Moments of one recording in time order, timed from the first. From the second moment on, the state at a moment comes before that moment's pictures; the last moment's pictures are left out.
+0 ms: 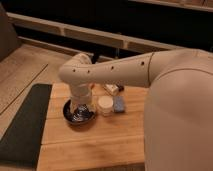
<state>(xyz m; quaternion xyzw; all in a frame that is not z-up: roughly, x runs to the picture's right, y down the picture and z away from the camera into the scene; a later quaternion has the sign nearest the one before) -0.108 0.103 0.703 -0.26 0.23 0.64 0.68</state>
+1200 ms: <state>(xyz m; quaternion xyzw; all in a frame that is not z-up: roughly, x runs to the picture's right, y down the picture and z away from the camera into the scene) -0.043 -0.027 0.697 -0.09 0.11 0.73 0.67</state>
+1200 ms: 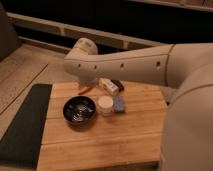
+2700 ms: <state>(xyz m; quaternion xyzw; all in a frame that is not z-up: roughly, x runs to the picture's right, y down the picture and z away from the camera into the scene) -0.051 -0.067 0.855 -0.21 0.02 0.68 0.70</state>
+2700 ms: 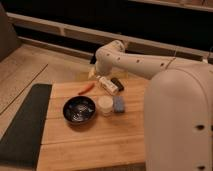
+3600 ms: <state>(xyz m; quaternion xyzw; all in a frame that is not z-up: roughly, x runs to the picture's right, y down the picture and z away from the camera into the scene) -0.056 -0.087 0.900 -0.20 0.02 0.67 0.71</state>
